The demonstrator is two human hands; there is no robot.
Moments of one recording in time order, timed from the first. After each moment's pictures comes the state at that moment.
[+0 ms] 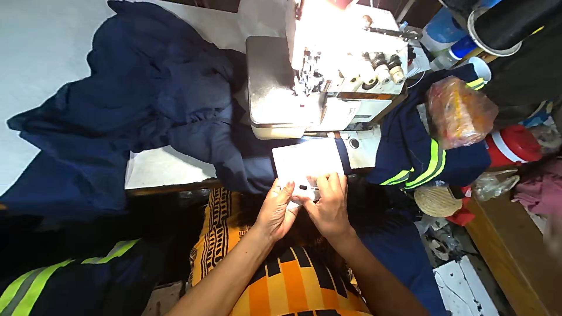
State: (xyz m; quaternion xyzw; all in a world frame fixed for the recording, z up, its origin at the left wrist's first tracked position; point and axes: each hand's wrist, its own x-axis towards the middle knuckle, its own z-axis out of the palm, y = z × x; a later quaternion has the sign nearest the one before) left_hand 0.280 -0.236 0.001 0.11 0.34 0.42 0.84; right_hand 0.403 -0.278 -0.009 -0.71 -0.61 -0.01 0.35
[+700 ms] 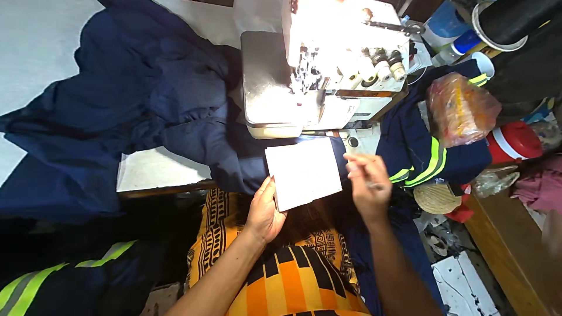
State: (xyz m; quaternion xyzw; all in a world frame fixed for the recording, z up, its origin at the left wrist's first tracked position) left_hand 0.274 -0.231 0.007 0.11 0.41 0.43 0.79; right_hand 0.478 -0.273 0.012 -0.61 -0.53 0.10 0.58
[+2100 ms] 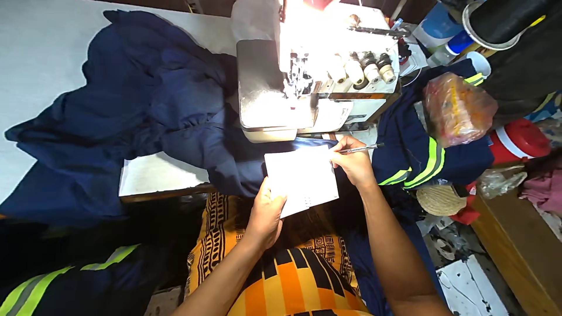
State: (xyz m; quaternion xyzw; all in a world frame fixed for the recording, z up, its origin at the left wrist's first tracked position) left_hand 0.278 -0.239 0.015 0.31 0.47 0.39 0.73; right_hand 0.505 -0.214 0.001 -0.58 -0.43 0.37 0.58
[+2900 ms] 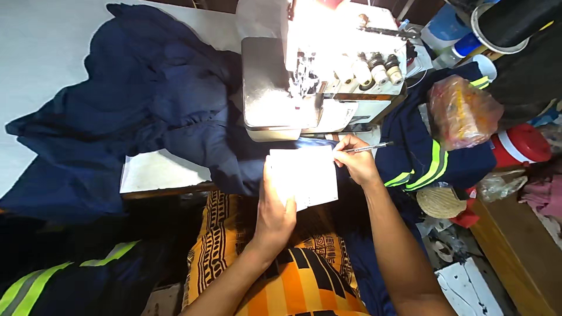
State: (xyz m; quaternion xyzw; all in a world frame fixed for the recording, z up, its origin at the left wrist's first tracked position) left_hand 0.278 -0.251 0.001 0.66 0.51 0.39 0.40; right_hand 0.519 -0.209 -0.006 -0.51 -0.47 0.42 0.59
